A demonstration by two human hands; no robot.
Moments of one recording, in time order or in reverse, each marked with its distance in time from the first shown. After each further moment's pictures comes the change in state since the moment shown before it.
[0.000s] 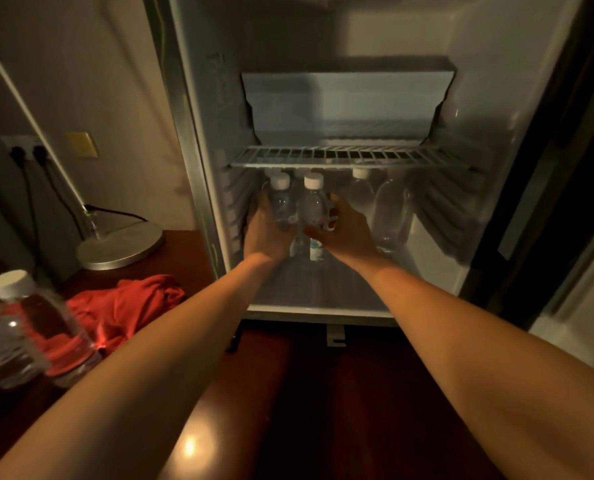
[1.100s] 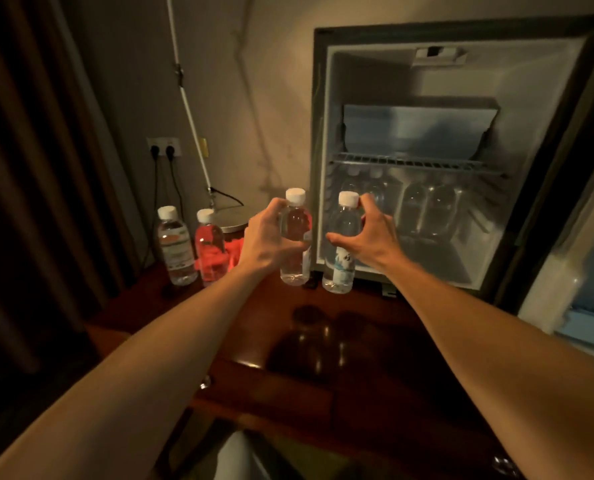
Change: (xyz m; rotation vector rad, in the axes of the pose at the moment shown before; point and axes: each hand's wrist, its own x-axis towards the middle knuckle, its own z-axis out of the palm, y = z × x) left_hand -0.158 -0.014 -0.201 0.140 0.108 0.208; right_hand -0.148 -0.123 0.006 -0.096 -0.023 -0.287
